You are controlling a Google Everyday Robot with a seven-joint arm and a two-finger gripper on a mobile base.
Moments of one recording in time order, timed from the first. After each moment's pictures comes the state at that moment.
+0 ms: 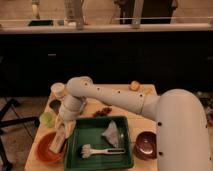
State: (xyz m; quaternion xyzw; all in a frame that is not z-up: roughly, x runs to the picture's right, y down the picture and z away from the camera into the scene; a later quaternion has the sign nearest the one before) arm -0.222 0.194 0.705 -0.34 -0.46 -0.33 0.75
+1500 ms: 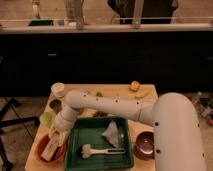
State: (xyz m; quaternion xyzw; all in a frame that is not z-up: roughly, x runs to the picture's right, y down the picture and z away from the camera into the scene) arm -0.257 0.234 0.717 -0.31 -0.51 -0.31 0.75
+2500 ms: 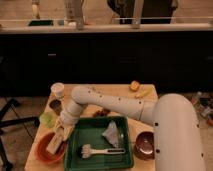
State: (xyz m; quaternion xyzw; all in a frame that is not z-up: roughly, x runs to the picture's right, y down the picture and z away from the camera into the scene) arm -0.246 0.213 0.744 -0.31 -0.50 -0.29 0.75
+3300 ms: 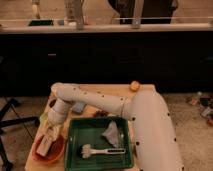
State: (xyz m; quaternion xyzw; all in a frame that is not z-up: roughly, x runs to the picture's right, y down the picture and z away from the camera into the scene) arm -0.292 0.223 0.744 -0.33 -0.53 -0.33 0.71
